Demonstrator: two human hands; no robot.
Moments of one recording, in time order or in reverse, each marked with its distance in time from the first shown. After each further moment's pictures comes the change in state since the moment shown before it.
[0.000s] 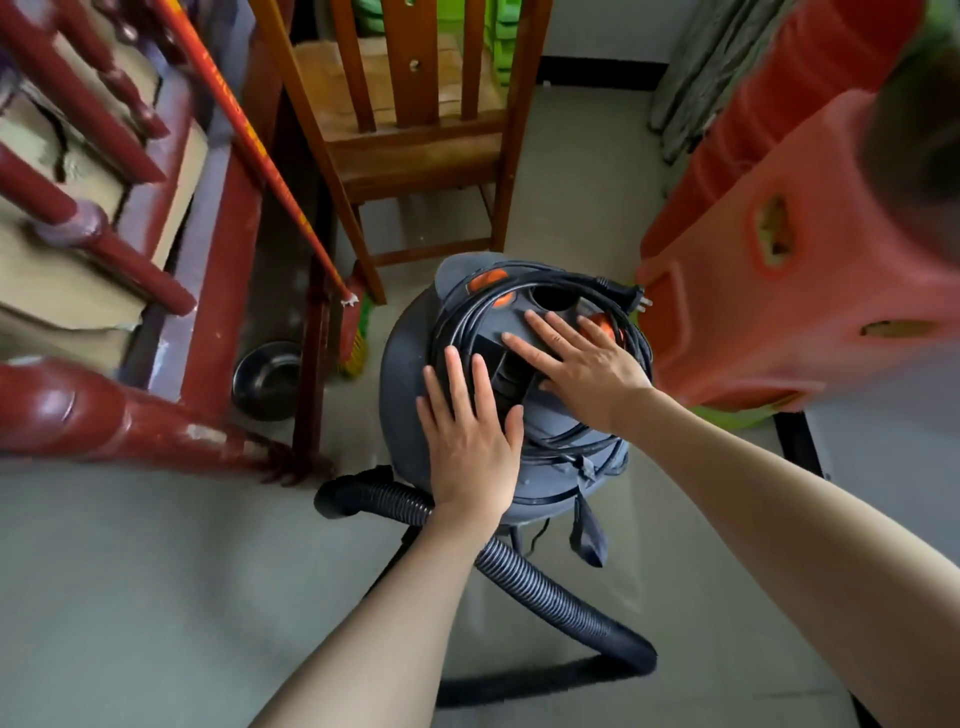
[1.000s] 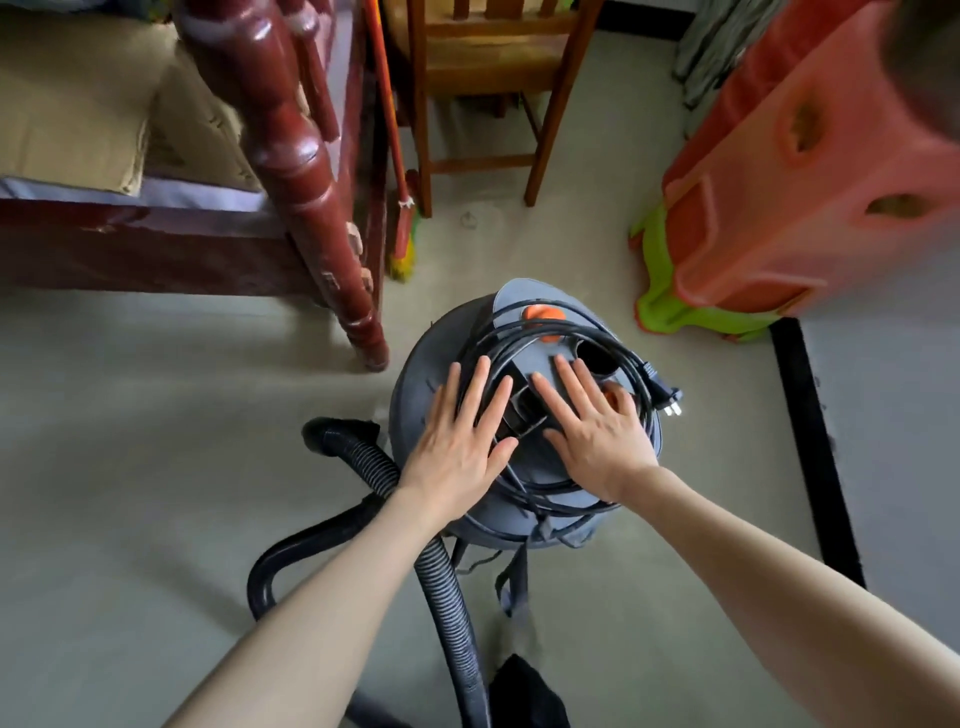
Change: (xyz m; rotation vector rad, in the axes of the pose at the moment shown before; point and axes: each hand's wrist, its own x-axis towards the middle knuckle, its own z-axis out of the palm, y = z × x) left_hand -0.241 -0.173 -0.044 0.013 -0.224 0.395; right_hand -0.185 -0.269 0.063 0.187 -0.034 0.173
